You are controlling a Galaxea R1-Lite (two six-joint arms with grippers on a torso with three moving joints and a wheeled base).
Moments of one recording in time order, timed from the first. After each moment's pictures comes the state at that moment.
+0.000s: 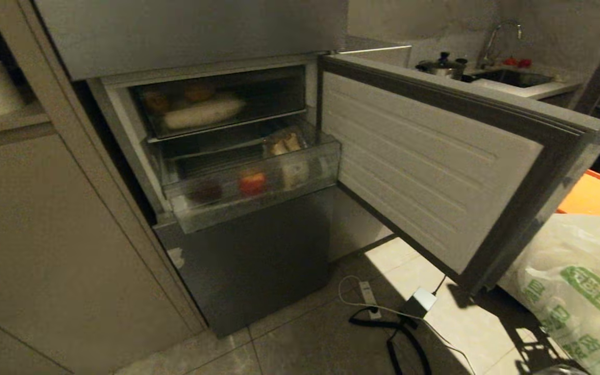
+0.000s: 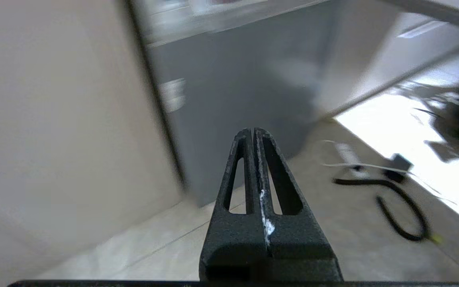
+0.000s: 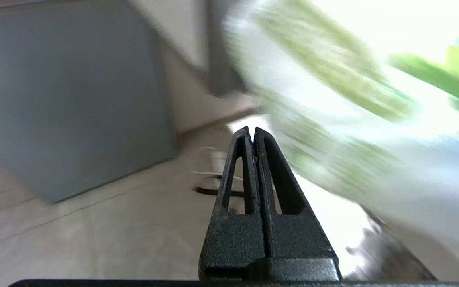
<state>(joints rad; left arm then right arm) 0.00 0.00 0.00 0.00 0.00 0.03 0.00 0.00 0.00 0.00 -0.01 0.00</state>
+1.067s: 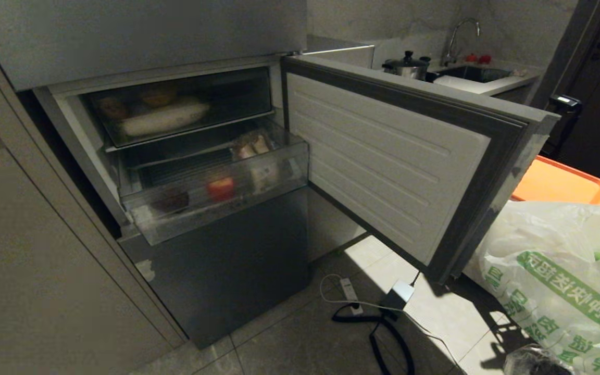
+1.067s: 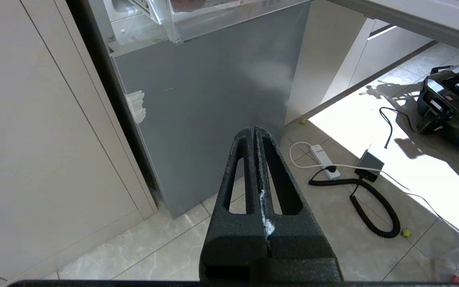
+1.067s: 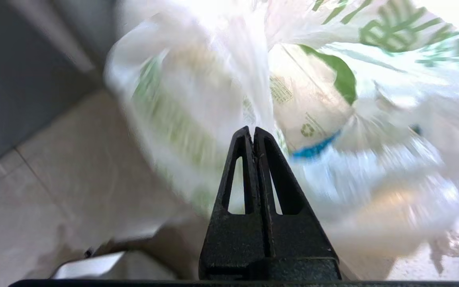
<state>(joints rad) 0.00 0.00 0.00 0.00 0.00 -0.01 -0.03 0.96 -0.80 0.31 -0.20 0.05</state>
